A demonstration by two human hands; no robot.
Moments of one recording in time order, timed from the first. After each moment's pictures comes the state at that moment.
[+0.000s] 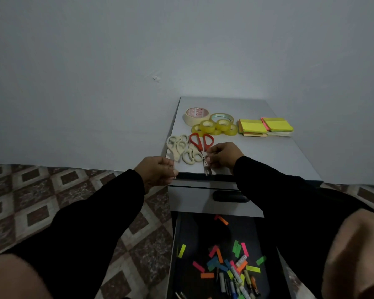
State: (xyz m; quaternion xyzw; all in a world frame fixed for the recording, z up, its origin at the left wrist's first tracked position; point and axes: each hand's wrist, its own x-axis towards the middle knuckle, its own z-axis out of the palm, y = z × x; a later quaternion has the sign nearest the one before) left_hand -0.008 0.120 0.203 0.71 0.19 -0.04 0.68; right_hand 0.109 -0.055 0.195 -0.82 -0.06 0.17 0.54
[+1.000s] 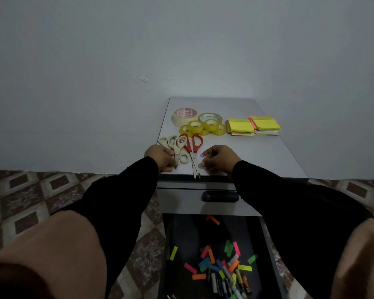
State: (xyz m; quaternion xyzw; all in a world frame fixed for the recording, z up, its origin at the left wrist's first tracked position) left_hand 0.055 0.092 0.199 0.75 0.25 0.02 0.61; right_hand 0.098 -0.079 0.202 -0.83 -0.06 0.19 0.53
